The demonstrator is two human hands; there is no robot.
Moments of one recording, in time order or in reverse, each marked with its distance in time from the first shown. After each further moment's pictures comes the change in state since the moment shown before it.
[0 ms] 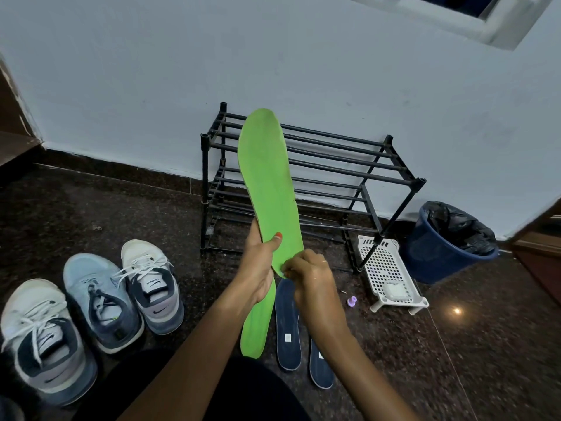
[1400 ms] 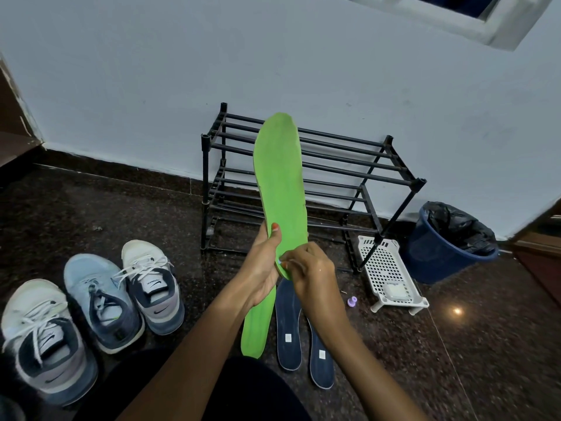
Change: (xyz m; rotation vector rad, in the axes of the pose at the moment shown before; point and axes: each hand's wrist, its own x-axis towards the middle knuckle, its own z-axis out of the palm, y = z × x) left_hand -0.003 0.002 -0.003 -0.020 -0.167 -0.118; right_hand 0.011 -0.004 -0.007 0.160 0.042 -0.003
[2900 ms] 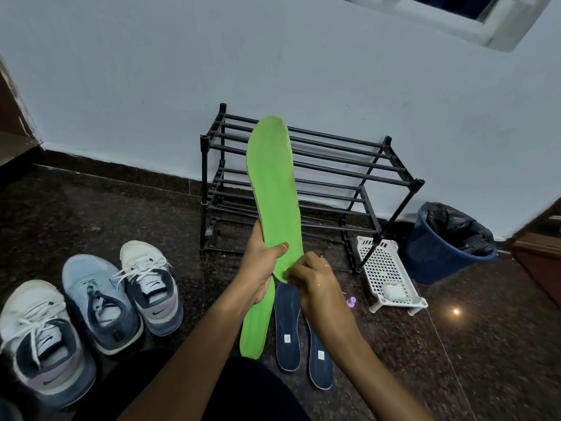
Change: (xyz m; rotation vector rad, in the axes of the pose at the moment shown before) left_hand 0.004 -0.002 0.000 0.217 0.131 0.136; right_hand -0.016 0.010 -0.007 -0.178 -0.107 -0.111
